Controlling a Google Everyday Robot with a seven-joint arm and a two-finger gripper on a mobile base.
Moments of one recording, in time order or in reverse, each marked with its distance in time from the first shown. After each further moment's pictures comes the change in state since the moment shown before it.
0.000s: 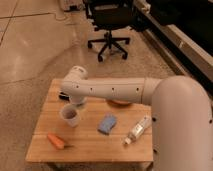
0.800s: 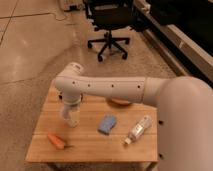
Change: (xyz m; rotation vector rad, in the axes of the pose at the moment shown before) arm -0.050 0.030 -0.037 -0.065 -0.114 -0.063
